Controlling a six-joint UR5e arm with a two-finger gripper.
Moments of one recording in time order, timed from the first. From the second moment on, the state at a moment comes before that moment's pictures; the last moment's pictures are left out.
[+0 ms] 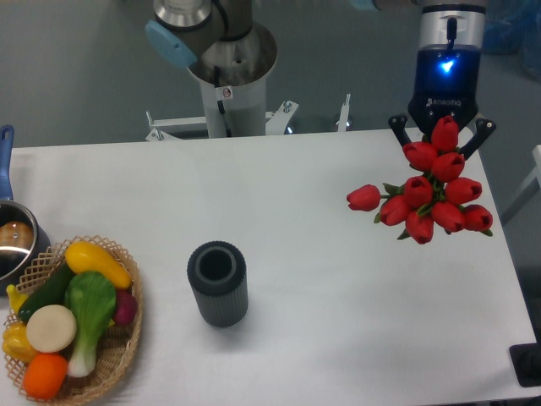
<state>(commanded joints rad) 2.90 -1.67 -1.68 -0.77 0.91 1.04</state>
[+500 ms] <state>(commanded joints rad) 2.90 -1.67 -1.68 -0.78 0.94 1.04</state>
